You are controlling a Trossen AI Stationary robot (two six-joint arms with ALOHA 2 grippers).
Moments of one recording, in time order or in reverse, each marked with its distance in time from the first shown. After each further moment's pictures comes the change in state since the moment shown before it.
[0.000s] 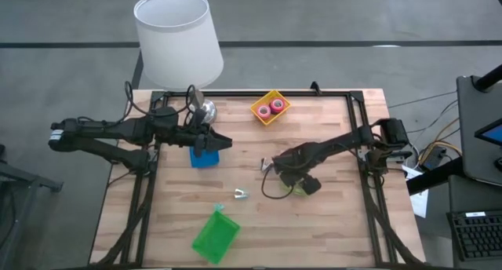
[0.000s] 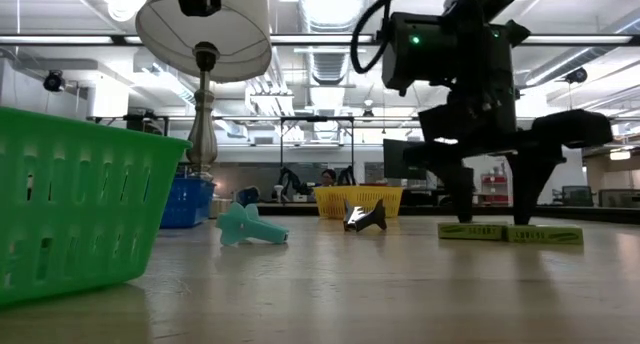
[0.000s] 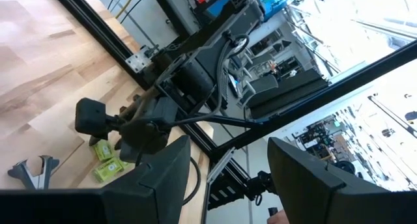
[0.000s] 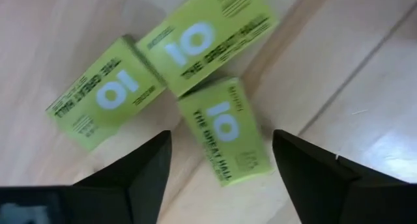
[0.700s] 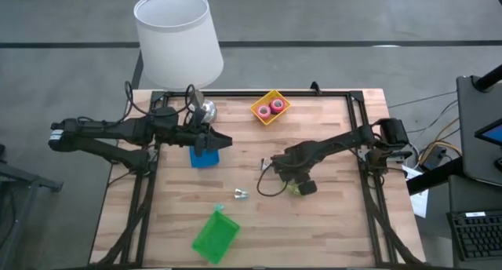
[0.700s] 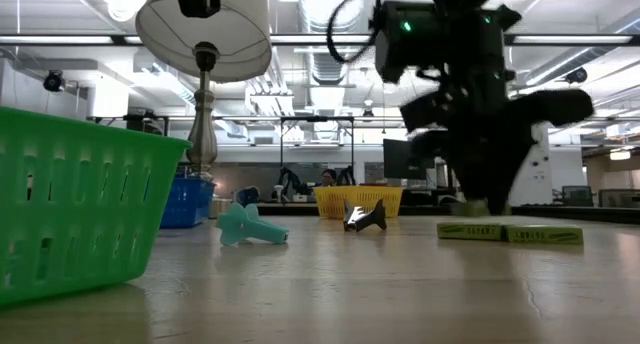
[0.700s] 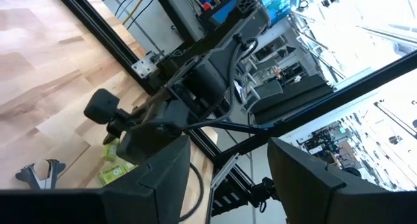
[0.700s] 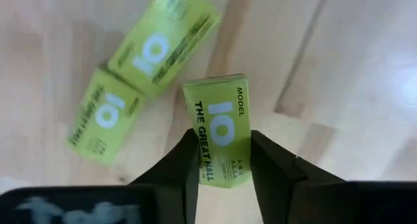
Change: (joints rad) left arm -0.001 0.000 0.000 0.000 -0.033 -0.001; right arm -0.001 0.000 0.085 -0.108 0.023 0.320
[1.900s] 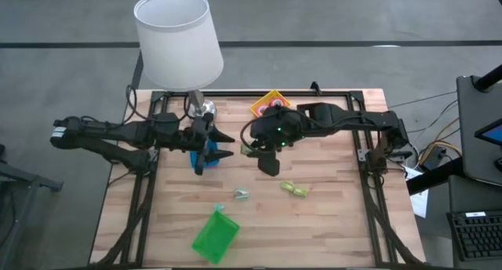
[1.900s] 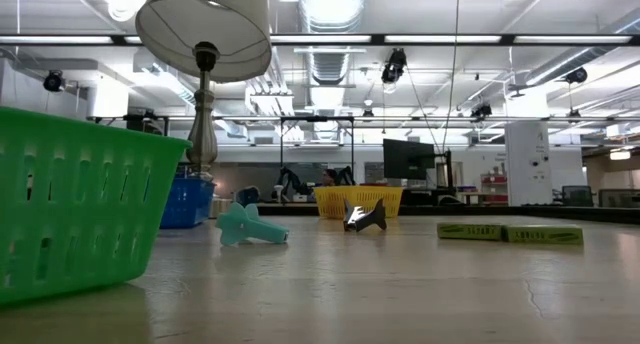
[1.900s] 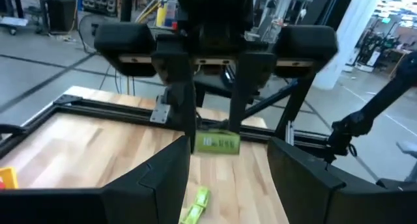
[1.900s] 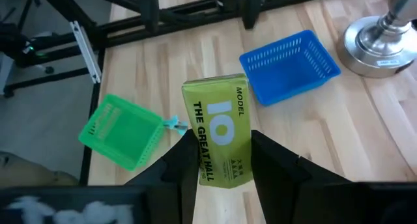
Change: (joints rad) left arm -0.064 0.034 -0.001 0.065 -0.036 0.697; right arm -0.037 -0.001 0.858 -0.046 -0.048 0.439
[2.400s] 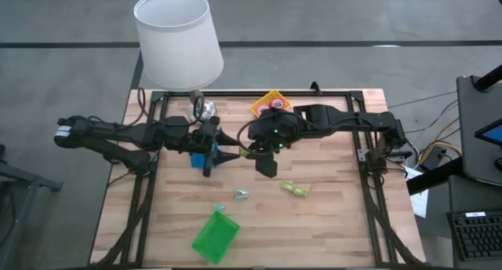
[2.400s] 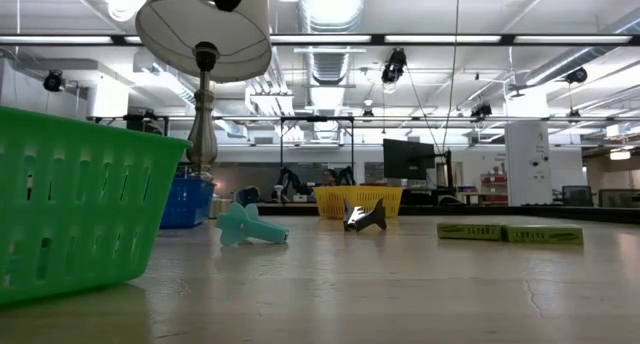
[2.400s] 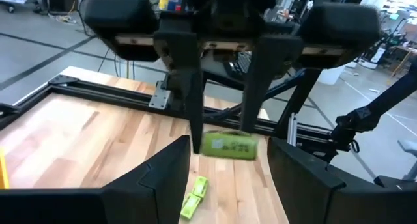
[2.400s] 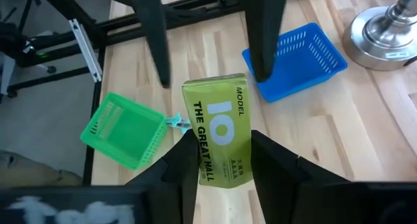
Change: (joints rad) left arm -0.006 0.068 0.000 0.022 -0.005 -0.047; right arm 0.005 0.014 -0.001 0.000 -0.004 0.023
